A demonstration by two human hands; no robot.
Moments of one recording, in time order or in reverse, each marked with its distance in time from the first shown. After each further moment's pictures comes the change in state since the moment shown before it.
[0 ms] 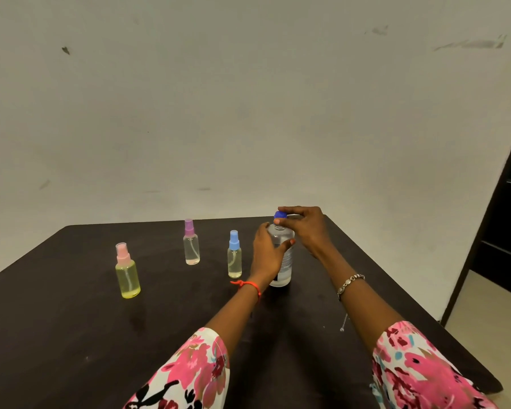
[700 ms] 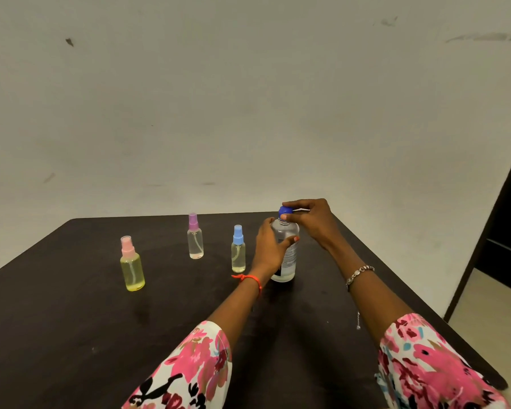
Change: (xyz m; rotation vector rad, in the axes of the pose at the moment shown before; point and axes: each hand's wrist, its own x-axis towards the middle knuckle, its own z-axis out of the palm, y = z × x) left_hand 0.004 -0.002 -0.005 0.024 -0.053 -0.009; right_hand 0.006 -0.004 -0.009 -0.066 -0.076 -0.045
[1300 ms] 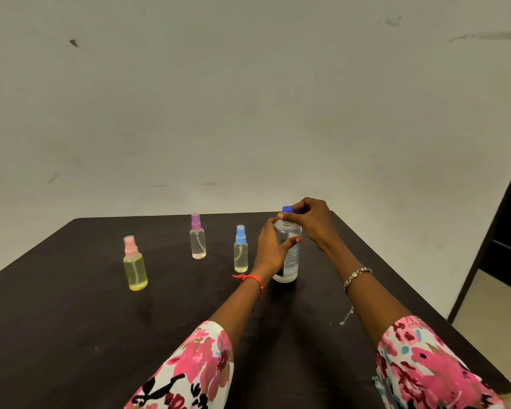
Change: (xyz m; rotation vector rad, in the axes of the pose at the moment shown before) left_hand 0.001 0.000 -0.001 -0.020 -0.010 0.011; right_hand 0.000 0.003 0.010 -0.034 0.085 0.048
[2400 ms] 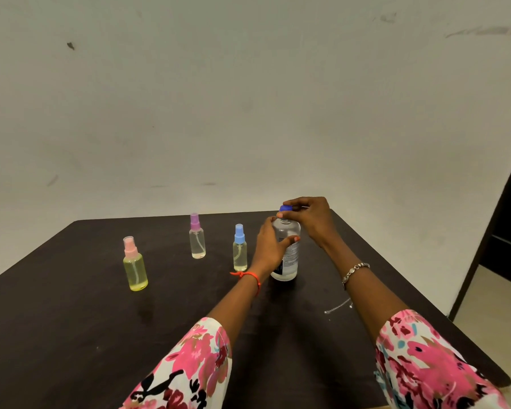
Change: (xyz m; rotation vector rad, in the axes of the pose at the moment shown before) left_hand -0.003 0.003 -0.003 -0.011 -0.031 -0.007; right_hand 0.003 0.002 -0.002 0.025 -0.011 -0.053
